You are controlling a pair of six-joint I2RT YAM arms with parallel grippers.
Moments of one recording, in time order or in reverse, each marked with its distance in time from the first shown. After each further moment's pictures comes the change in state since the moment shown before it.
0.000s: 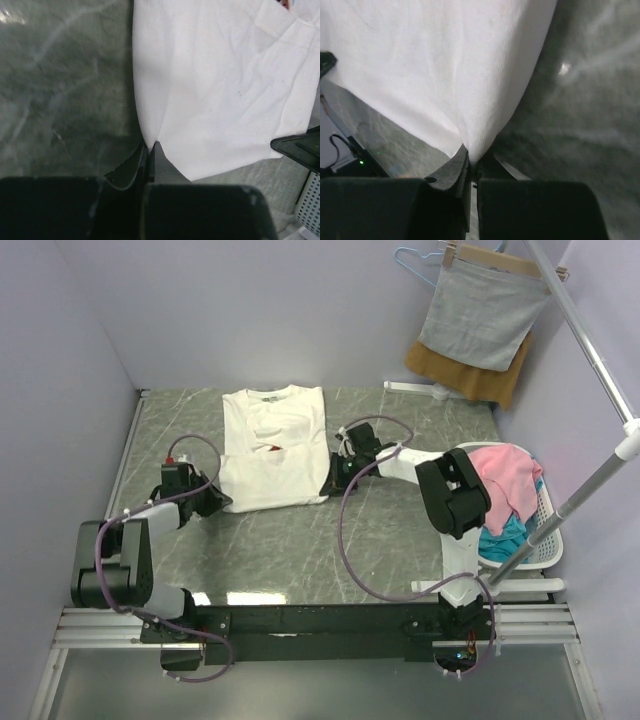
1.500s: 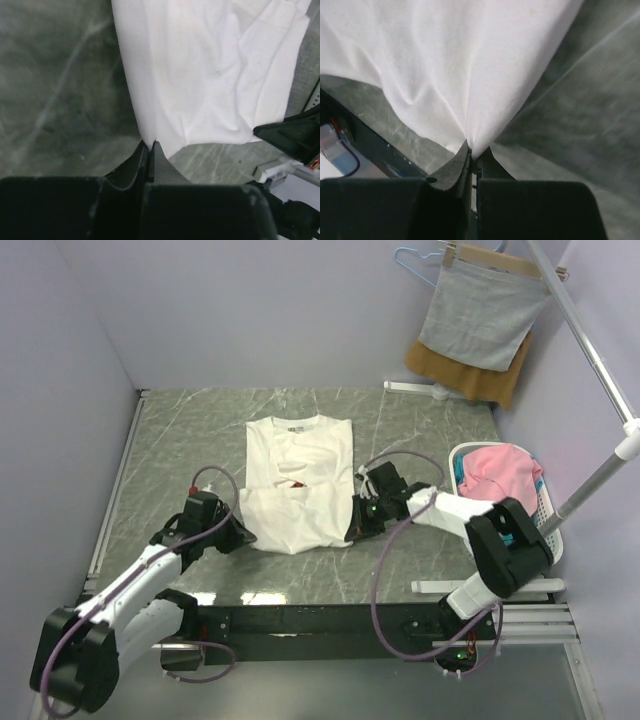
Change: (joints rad) left arm -0.364 -0.517 -0.158 -0.405 -0.112 -0.248; right arm 0.053 -0.499 -0.528 -0.073 0.095 -0.037
